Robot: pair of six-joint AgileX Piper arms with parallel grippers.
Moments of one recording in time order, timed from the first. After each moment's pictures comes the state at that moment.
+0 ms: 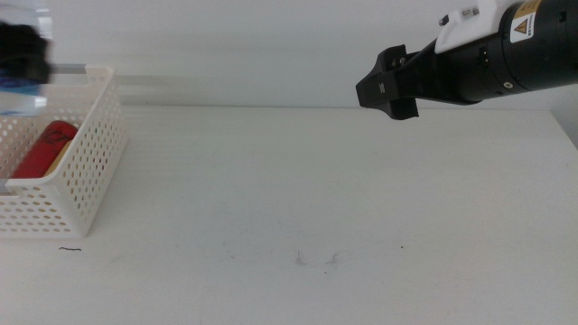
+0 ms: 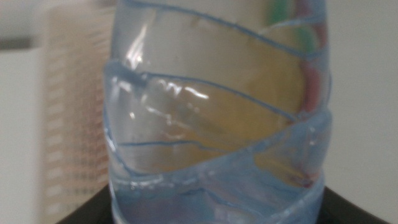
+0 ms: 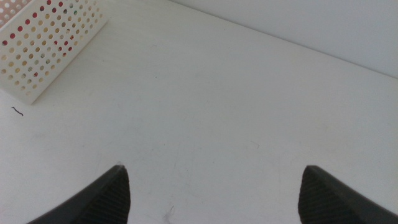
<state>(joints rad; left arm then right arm) 0.16 1.52 -1.46 -0.18 0.95 0.31 0.59 1.37 -1.34 0.00 0.74 0.11</state>
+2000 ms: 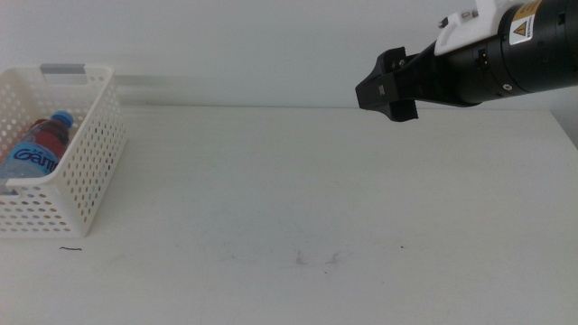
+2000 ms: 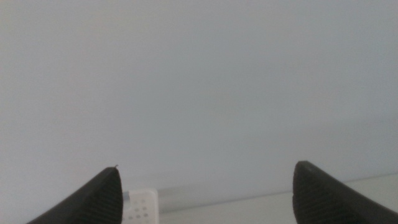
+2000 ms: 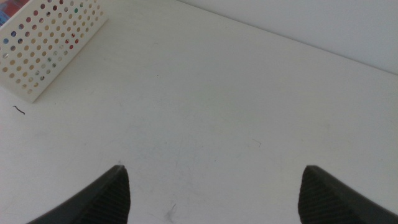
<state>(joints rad) -0.09 0.63 -0.93 -0.19 0.45 0.22 0.59 1.37 -1.33 0.00 0.74 0.11</state>
